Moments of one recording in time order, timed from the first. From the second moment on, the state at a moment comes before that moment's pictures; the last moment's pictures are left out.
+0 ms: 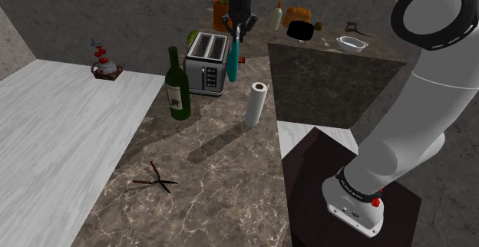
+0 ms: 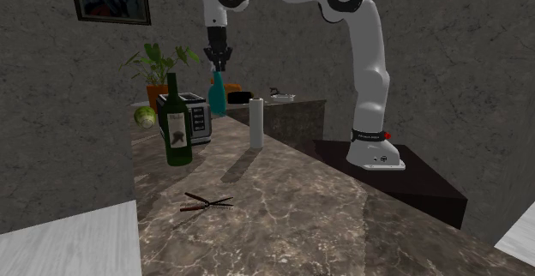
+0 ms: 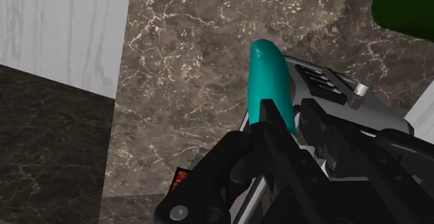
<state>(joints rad) -0.36 0.24 0.48 -1.49 -0.18 1.68 0.65</state>
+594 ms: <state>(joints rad) -0.37 0.24 0.48 -1.62 -0.18 1.80 0.66</state>
